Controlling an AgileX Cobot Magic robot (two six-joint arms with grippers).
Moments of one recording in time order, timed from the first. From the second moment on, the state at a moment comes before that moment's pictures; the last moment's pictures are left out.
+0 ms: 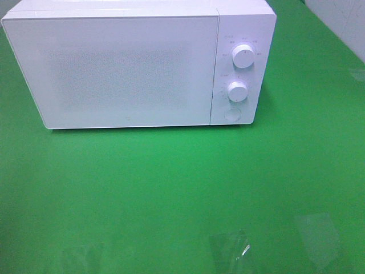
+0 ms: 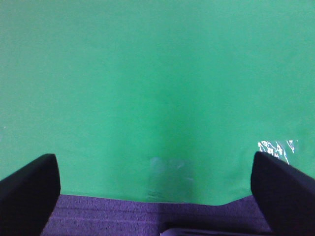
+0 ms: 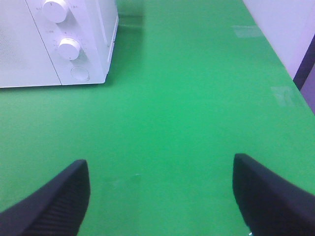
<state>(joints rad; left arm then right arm) -0.01 0.53 -0.60 -0.01 1.10 -0.08 0.00 0.00 -0.49 -0.03 0.97 -0.01</state>
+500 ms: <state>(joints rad) -0.01 0.15 -0.52 0.00 1.08 -0.03 0.00 0.00 -0.49 -0.03 0.97 -0.01</state>
